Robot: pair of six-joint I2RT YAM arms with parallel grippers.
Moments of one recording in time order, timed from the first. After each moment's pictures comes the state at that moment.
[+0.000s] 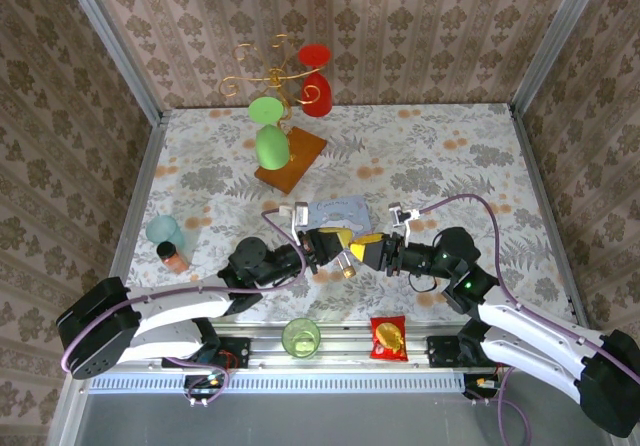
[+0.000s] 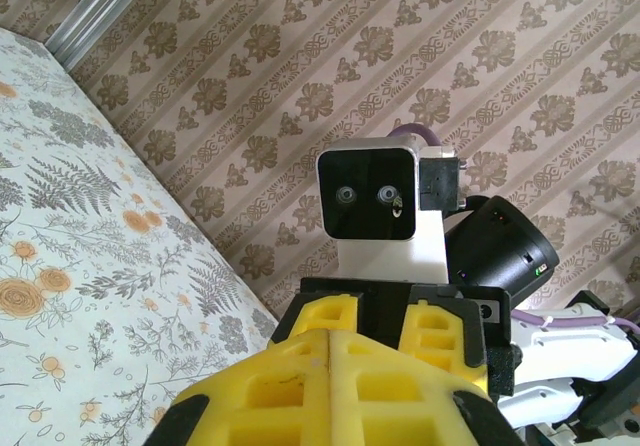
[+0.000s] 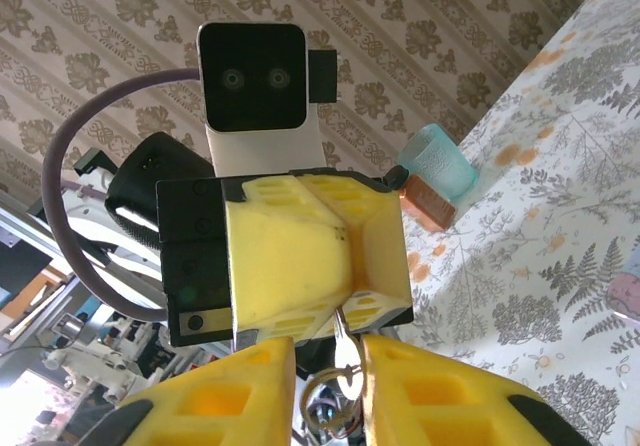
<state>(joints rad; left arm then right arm) -1.05 1.15 0.38 0.96 0.24 -0.88 0.65 0.82 0.31 0.58 -0.62 0.86</state>
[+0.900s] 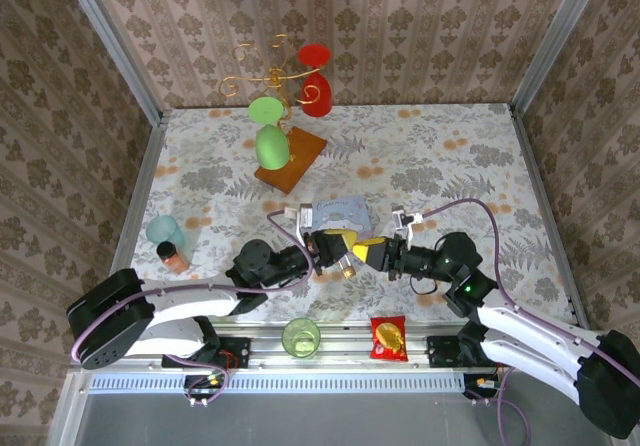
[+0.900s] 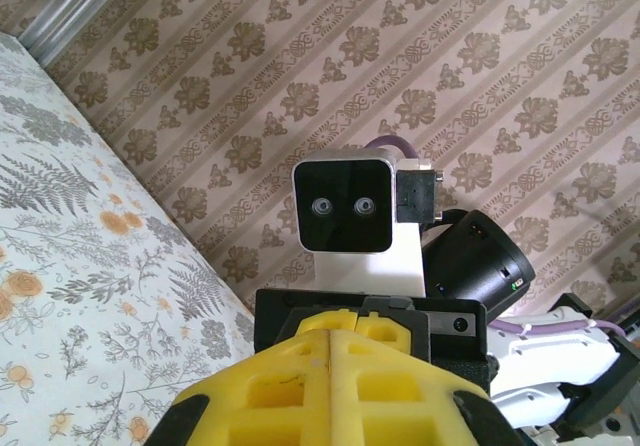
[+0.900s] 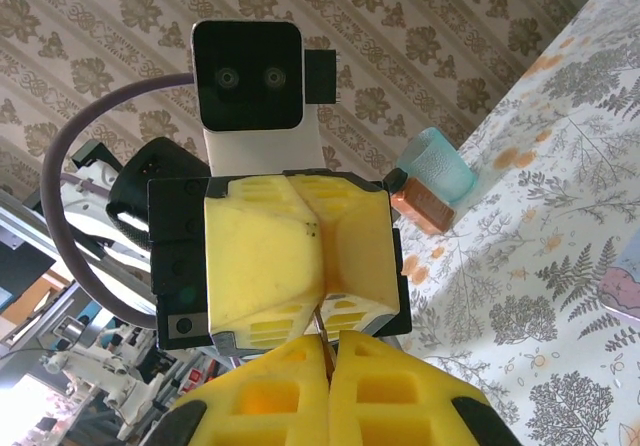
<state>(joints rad) -1.07 1.23 0.38 1.08 0.23 -0.91 0.65 0.80 0.25 0.65 -0.62 0.88</state>
